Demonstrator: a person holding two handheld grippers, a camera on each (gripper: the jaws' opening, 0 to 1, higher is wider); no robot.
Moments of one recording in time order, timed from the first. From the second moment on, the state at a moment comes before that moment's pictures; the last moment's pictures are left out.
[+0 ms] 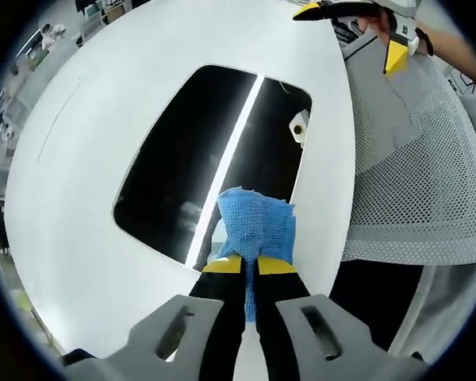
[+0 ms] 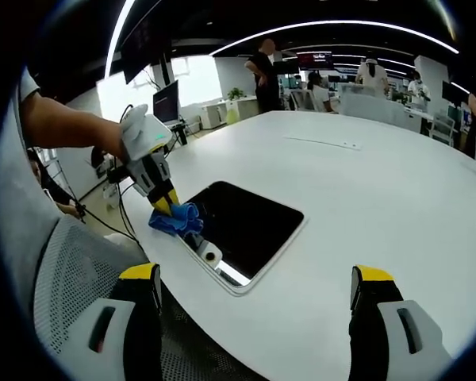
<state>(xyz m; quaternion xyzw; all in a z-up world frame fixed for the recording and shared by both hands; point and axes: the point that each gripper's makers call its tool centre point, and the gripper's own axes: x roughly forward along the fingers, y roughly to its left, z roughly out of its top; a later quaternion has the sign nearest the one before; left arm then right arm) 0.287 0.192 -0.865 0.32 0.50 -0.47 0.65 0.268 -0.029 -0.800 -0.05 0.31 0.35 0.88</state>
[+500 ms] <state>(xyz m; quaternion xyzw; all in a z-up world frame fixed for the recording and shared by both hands) 0.298 0.192 -0.866 0.34 0.49 -0.48 0.64 0.268 -0.029 -0.799 -0.04 0.31 0.35 0.89</state>
